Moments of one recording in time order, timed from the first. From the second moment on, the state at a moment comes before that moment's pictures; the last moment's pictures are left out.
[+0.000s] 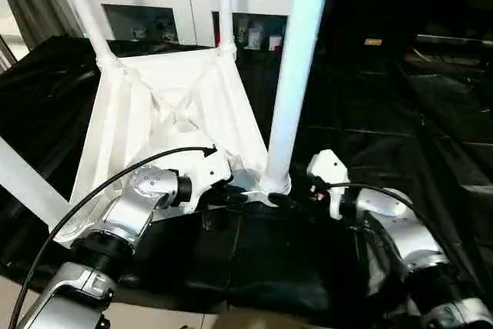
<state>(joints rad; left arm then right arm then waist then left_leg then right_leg) -0.52 0.38 -0.30 0.48 0.02 0.08 -1.09 -0.39 -0.31 0.18 0.43 0.13 0.01 0.88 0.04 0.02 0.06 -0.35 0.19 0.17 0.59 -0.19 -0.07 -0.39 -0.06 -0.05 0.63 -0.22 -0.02</state>
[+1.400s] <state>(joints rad) -0.55 0.33 -0.30 0.53 0.05 0.17 -0.97 -0.40 -0.18 0.14 0.56 0.11 -0.05 0.71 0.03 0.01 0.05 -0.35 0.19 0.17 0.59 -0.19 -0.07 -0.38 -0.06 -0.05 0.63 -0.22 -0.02</state>
